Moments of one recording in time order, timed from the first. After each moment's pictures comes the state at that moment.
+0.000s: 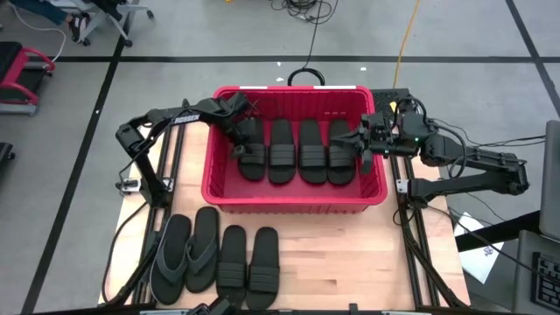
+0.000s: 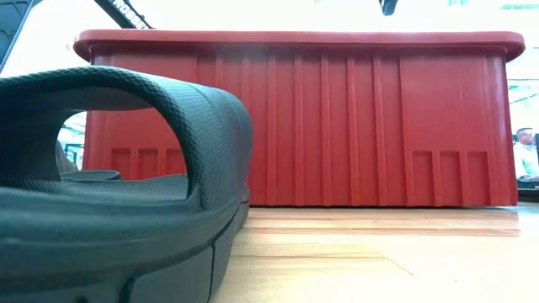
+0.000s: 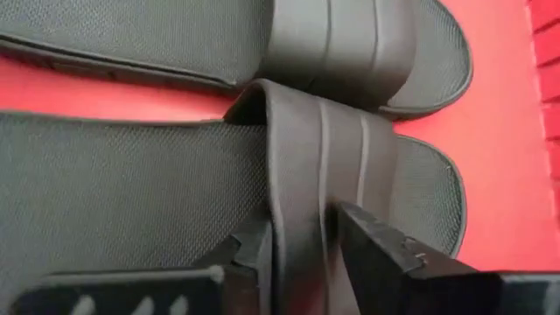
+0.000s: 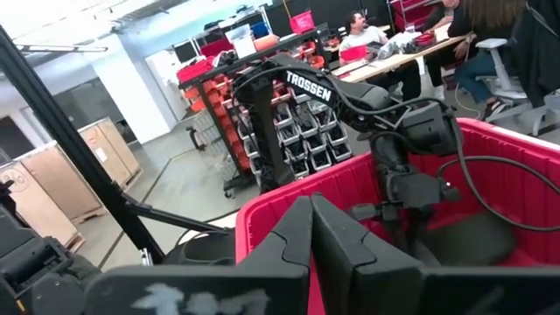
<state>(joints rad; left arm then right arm) 0.74 1.77 1.19 -0.69 0.53 0.59 -0.19 0.88 1.02 -0.09 -0.08 0.38</state>
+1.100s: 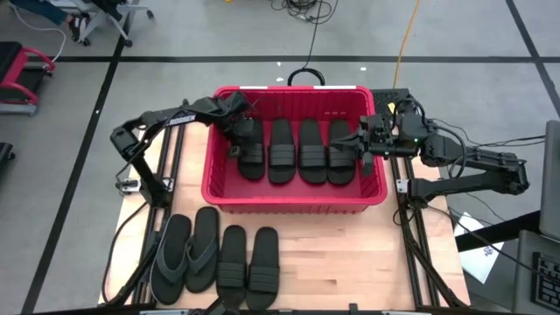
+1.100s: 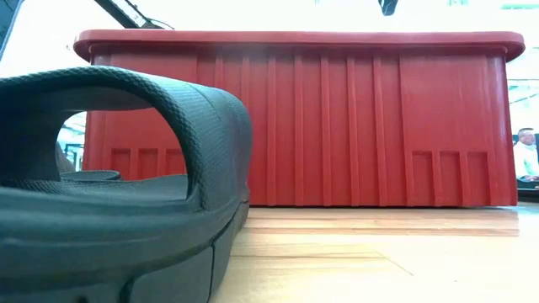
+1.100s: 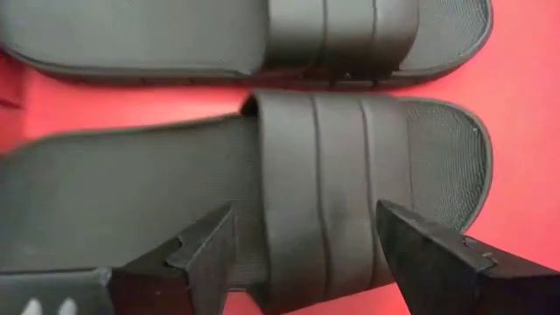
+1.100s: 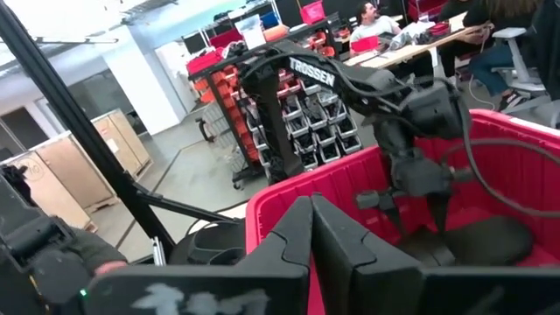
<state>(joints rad) 0.73 1.71 1.19 -0.73 0.41 0.73 -0.18 0.88 1.02 -0.10 -0.11 0.39</state>
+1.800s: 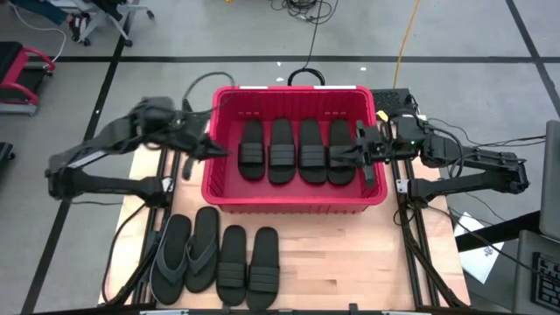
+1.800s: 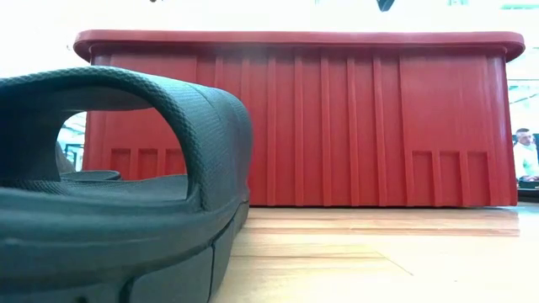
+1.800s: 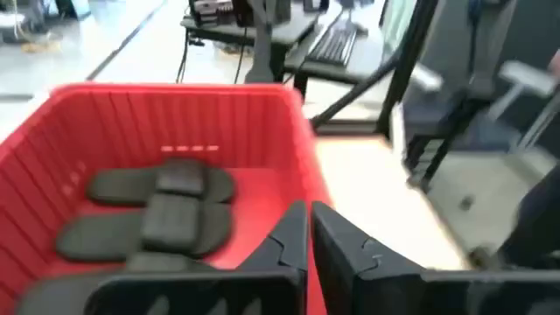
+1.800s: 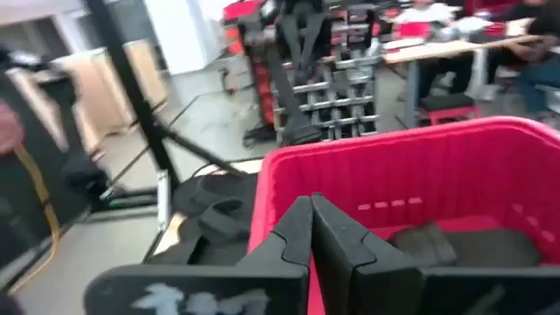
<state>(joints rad) 0.34 0.92 1.19 -0.62 0.50 0.07 -0.16 0.88 1.02 -0.18 -0.24 0.16</state>
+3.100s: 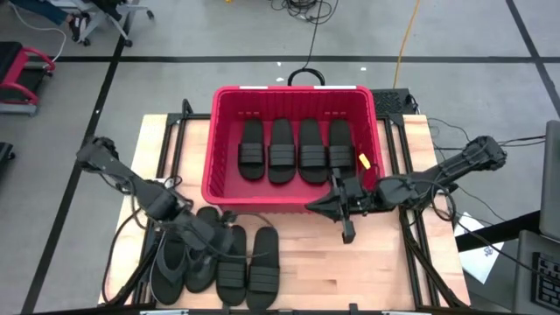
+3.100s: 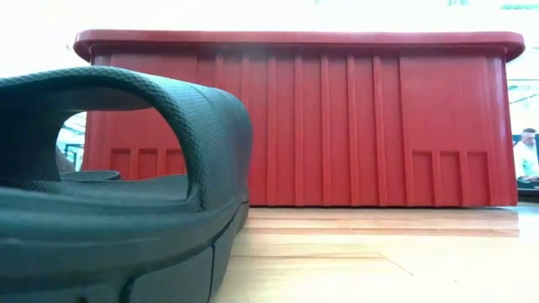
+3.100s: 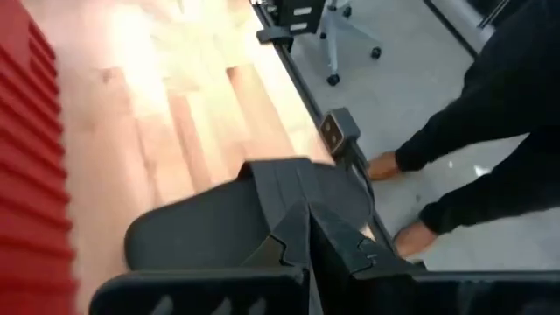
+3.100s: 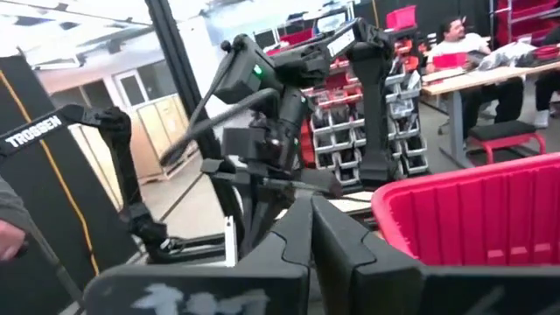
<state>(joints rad) -0.59 1.34 1.19 -0.54 -0.02 -0.25 0.42 1.20 1.02 0.29 0.31 0.28</state>
